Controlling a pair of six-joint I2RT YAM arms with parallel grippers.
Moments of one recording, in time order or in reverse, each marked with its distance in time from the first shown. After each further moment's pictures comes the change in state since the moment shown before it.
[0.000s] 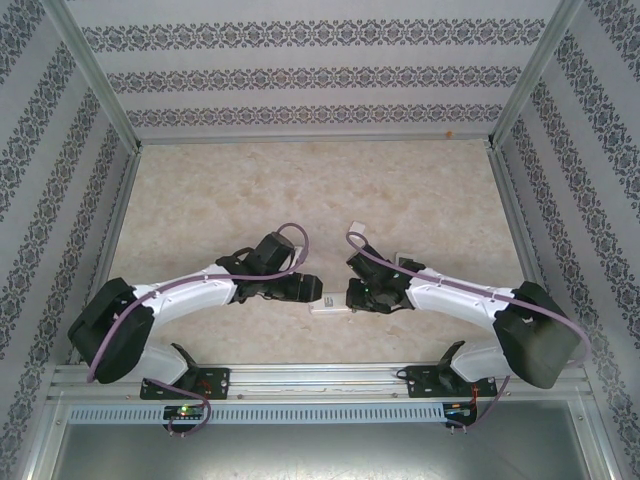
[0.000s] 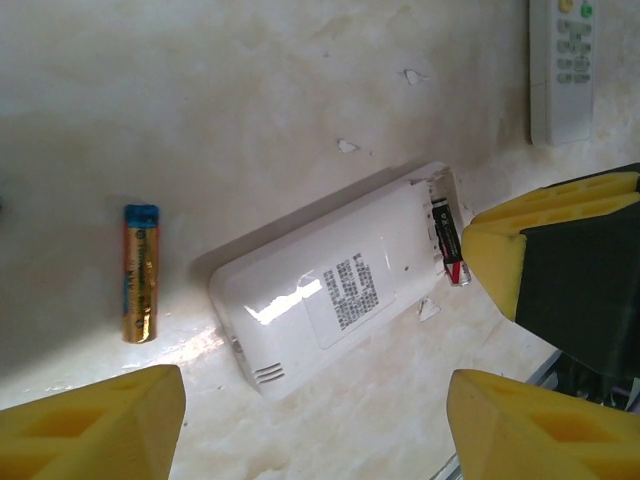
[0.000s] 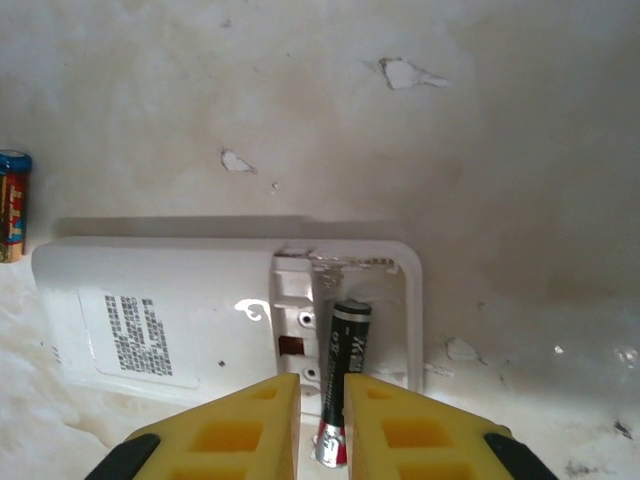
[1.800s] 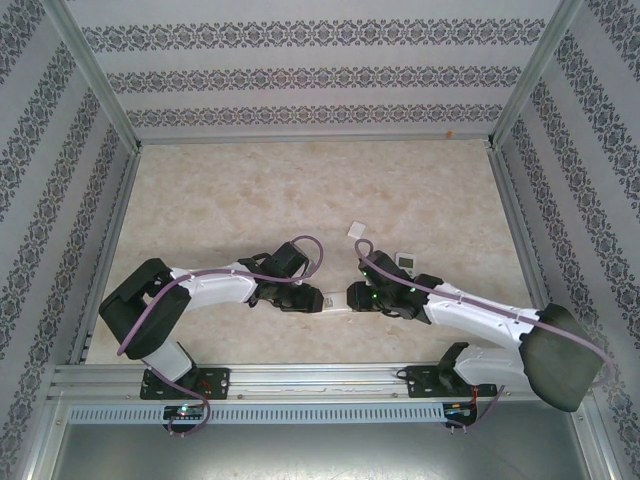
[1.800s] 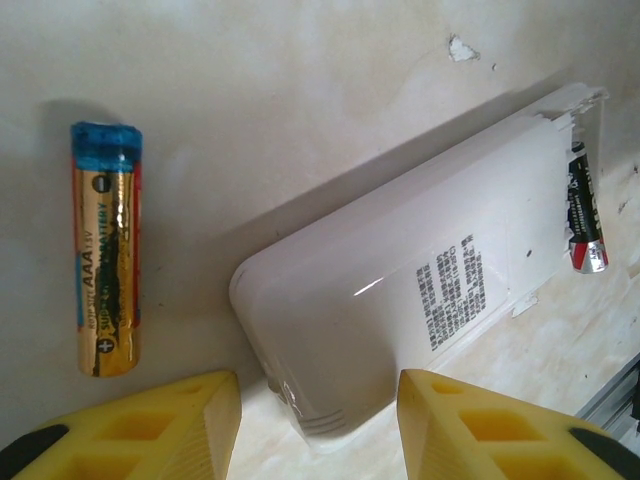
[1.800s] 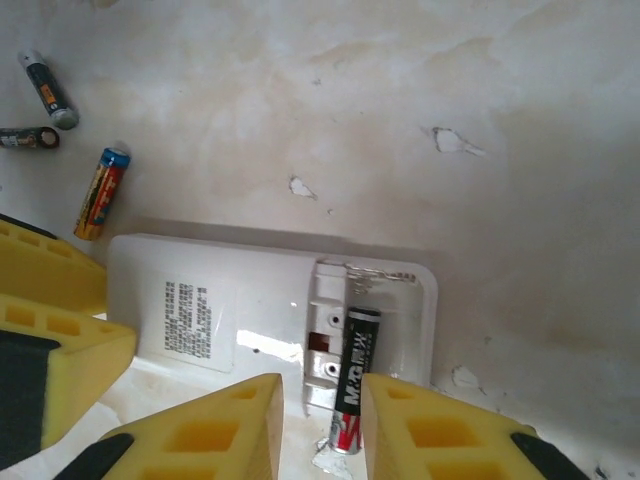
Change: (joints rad) left arm -0.039 0.182 0.021 0.009 0.011 -0.025; right arm -0.002 -0.165 -0.132 0.149 0.022 -0.131
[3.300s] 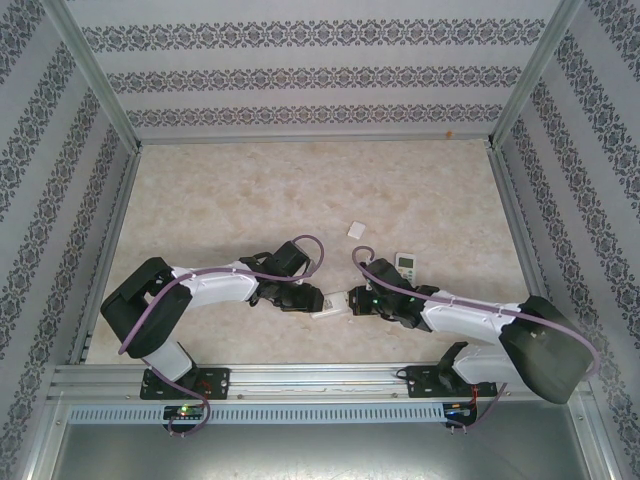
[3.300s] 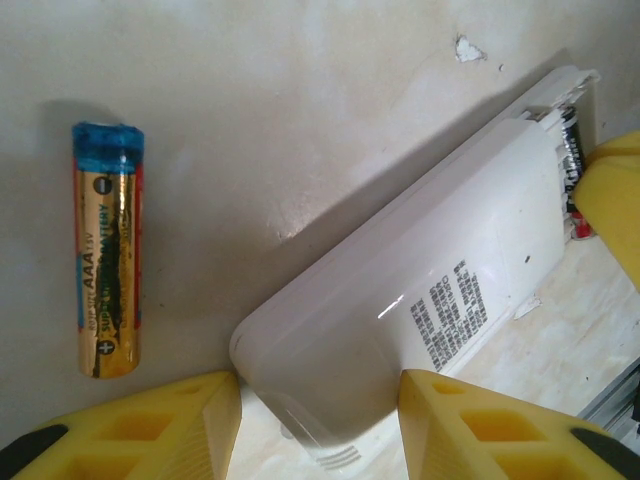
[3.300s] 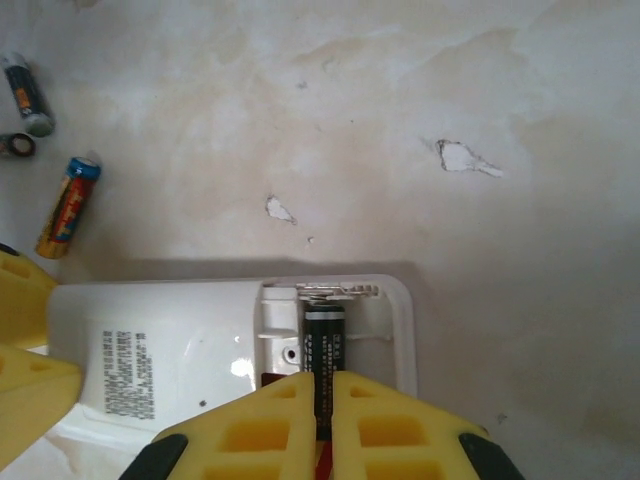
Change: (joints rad) left arm 0.000 0.010 0.017 -0.022 -0.001 -0.003; right arm -0.020 0.079 -0.145 0.308 -0.027 -0.035
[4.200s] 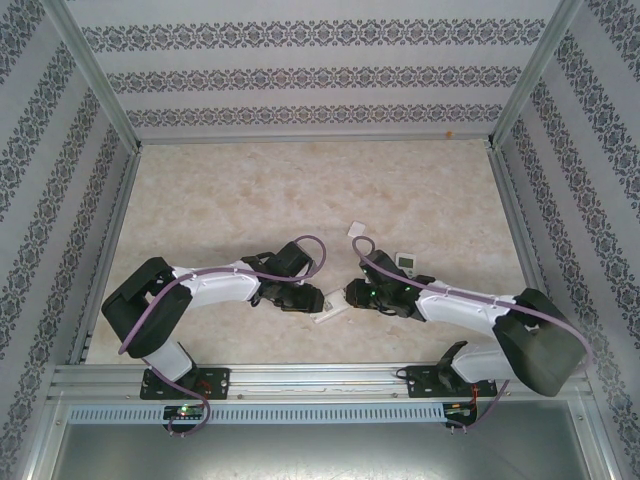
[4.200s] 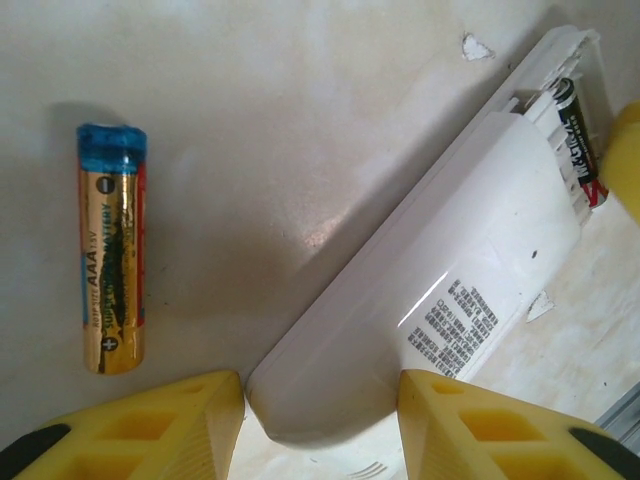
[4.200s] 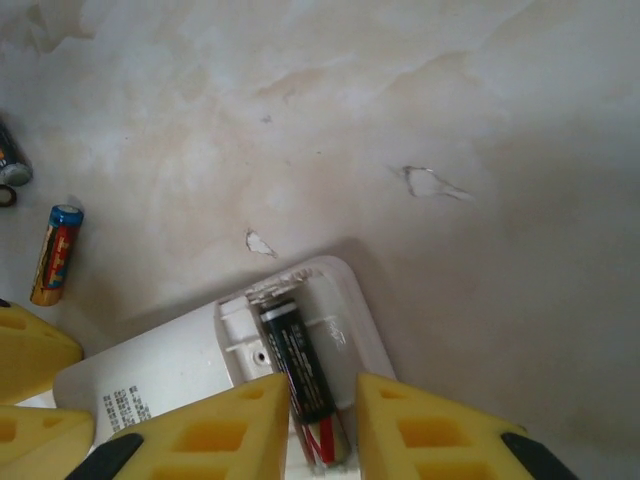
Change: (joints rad) left arm -0.010 0.003 0.022 -0.040 -0.044 0.012; right arm -0.040 0.026 0.090 -0.122 -0.010 0.076
